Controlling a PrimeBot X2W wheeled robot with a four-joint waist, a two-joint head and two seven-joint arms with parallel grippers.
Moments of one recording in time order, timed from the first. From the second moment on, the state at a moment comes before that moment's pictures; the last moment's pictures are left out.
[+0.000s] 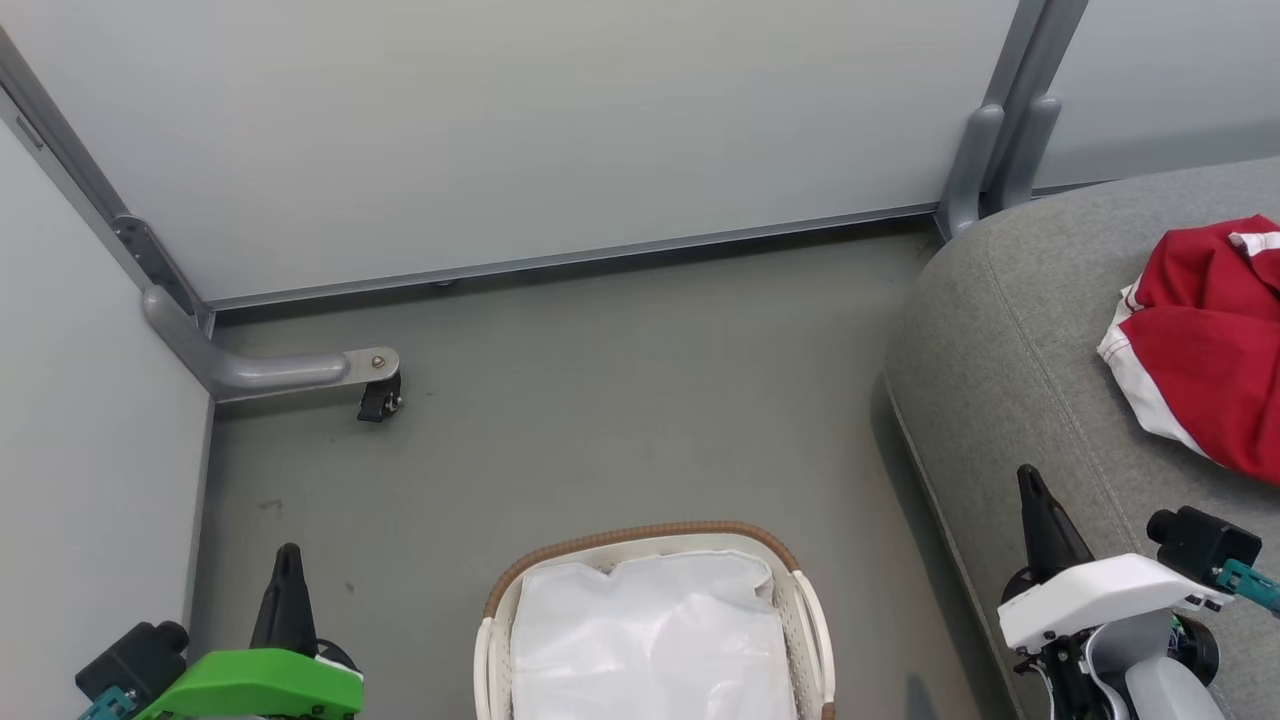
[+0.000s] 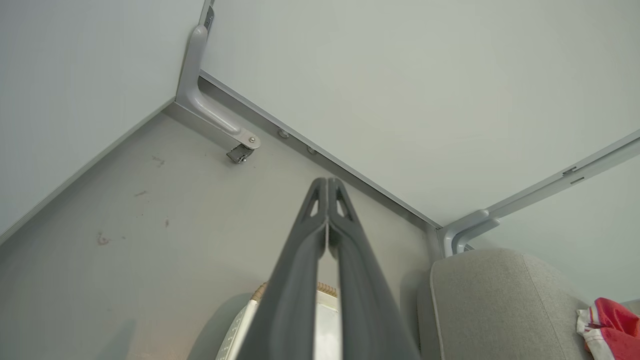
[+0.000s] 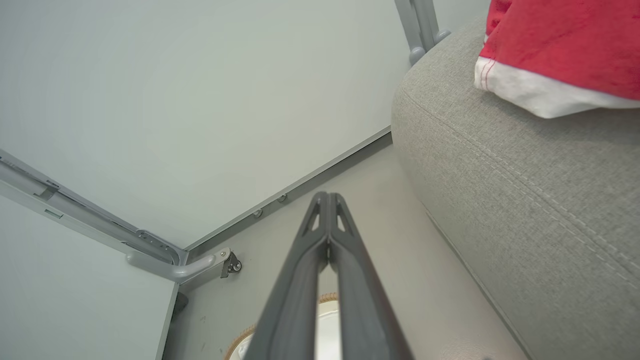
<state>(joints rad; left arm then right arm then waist) -0.02 0.05 0.04 0.33 -0.75 -0.13 -0.13 -0.12 -0.04 -0.05 0.34 0.61 0.13 -0.12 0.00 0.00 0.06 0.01</state>
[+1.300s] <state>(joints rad) -0.06 0.05 0.08 0.29 -1.18 -0.13 0.00 -0.12 -0.04 -0.08 0.29 1.12 0.13 0.00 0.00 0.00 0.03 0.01</state>
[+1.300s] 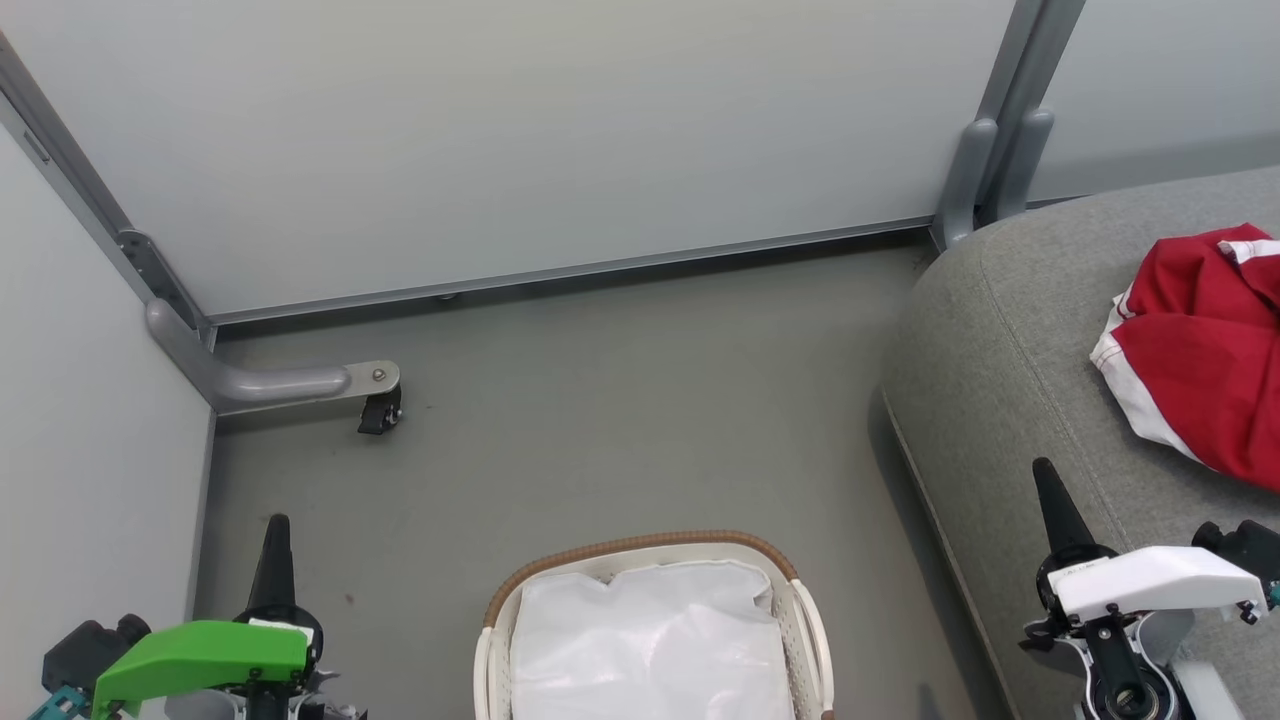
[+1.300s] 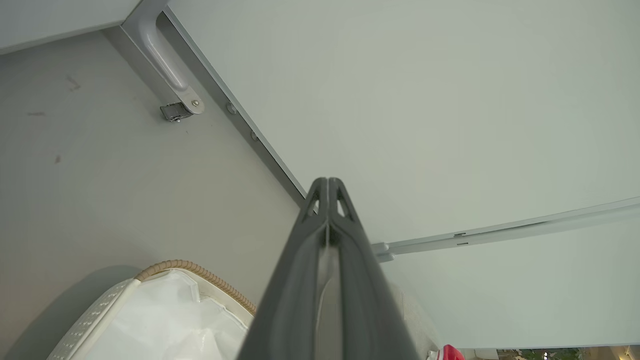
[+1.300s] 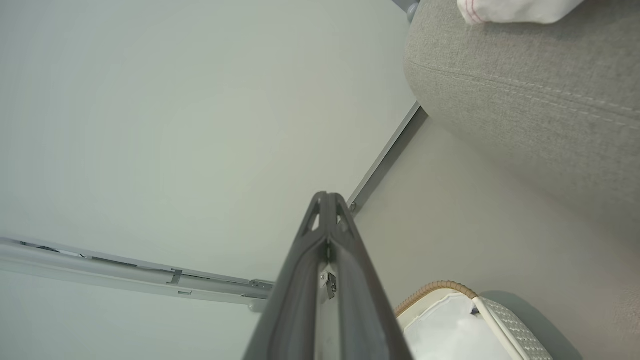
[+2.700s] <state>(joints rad) -0.09 0.05 0.11 0.26 -1.52 -0.13 0.09 -0.11 -0.05 -0.11 0.26 1.51 0.13 0.09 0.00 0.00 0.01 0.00</state>
